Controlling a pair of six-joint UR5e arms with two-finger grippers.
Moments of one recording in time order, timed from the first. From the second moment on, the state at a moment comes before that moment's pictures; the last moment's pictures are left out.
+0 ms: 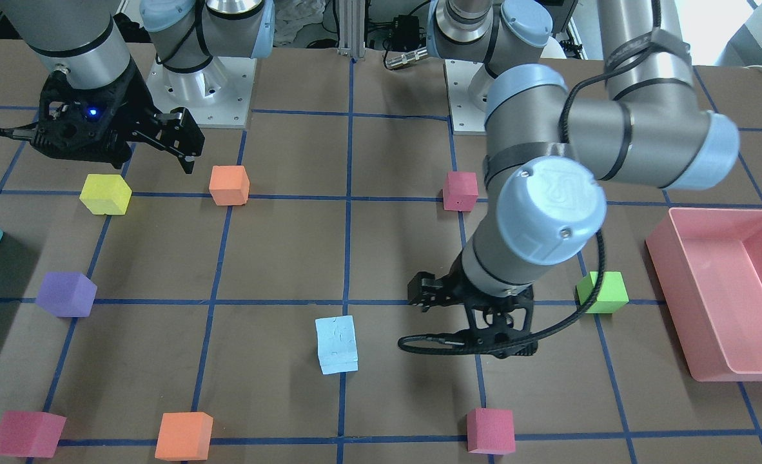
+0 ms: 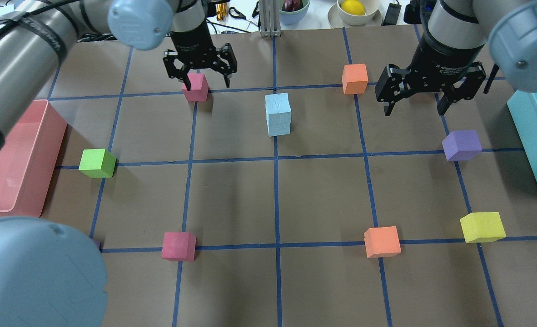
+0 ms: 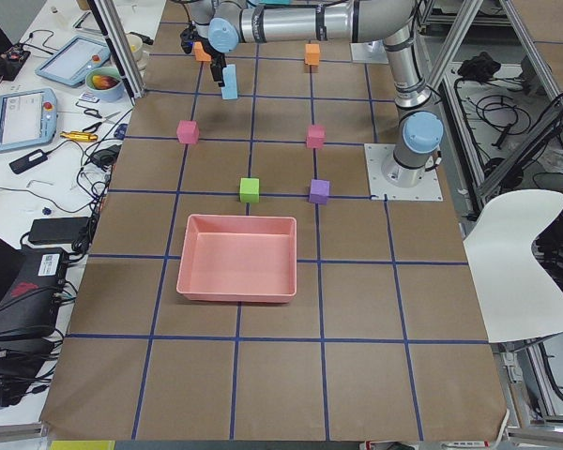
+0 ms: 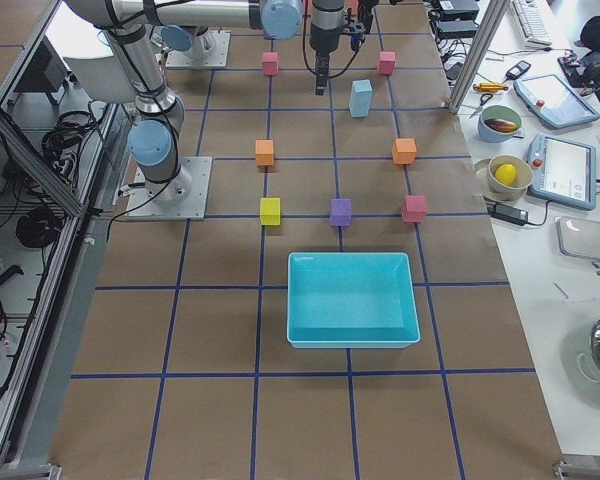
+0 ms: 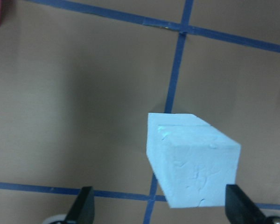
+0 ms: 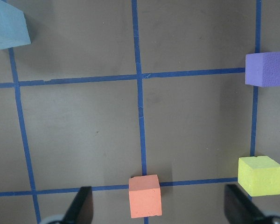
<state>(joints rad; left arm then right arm) -1.66 -2.03 -1.23 -1.54 1.53 -0.04 1.56 -1.57 1.60 -1.56 -1.59 0.04</state>
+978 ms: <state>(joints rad) -1.62 -1.69 -1.41 -1.60 1.63 0.10 1.56 -1.57 1.59 -1.56 -1.58 0.04</state>
